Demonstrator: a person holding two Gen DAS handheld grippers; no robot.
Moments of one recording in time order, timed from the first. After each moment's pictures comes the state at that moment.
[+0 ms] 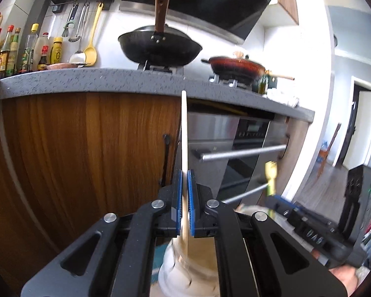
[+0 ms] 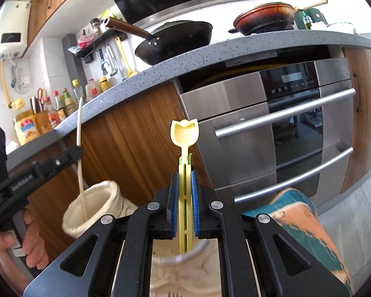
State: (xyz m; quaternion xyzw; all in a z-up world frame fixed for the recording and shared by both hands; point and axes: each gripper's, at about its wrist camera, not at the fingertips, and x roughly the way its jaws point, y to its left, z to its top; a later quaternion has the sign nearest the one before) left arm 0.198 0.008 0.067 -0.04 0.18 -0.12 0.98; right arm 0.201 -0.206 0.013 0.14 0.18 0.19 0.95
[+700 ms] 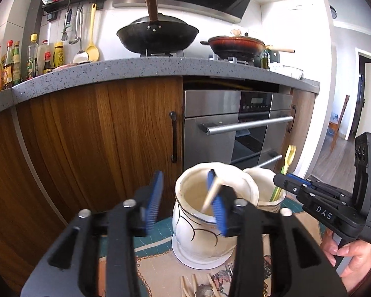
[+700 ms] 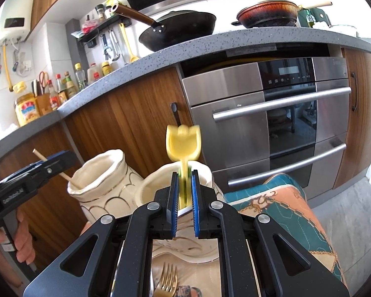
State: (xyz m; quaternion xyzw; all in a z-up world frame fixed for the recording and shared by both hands) left arm 0.163 -0.001 0.057 0.02 0.21 -0.09 0.97; right arm 0.184 -0.206 0.007 0.12 0.21 0.18 0.95
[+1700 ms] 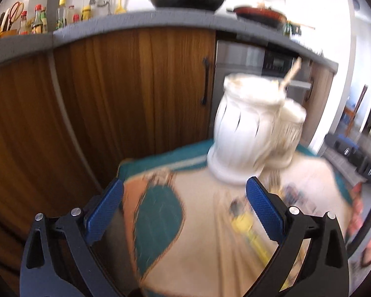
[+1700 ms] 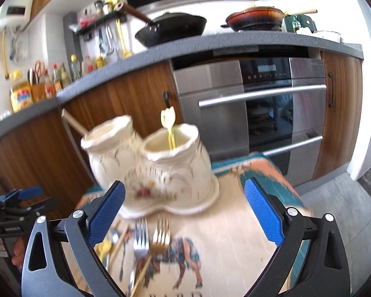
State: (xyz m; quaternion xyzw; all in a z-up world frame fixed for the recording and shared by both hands) left arm 0.094 0.050 -0.006 0.02 0.32 -0.03 0.95; right arm 0.109 -0.207 -0.011 0.08 0.23 0.14 0.96
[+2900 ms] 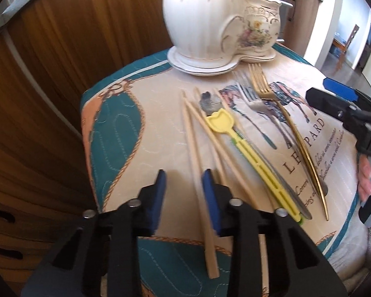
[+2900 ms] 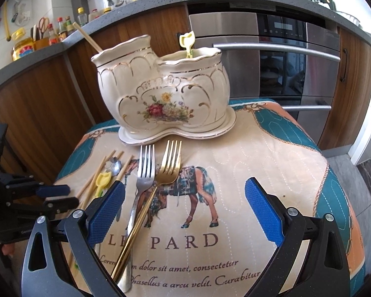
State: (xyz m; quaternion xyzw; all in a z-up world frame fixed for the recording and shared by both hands) left arm 0.079 0.014 -0.075 0.09 0.49 -0.09 0.86; right arm 0.091 -0.184 -0.056 0.03 0.34 0.16 0.93
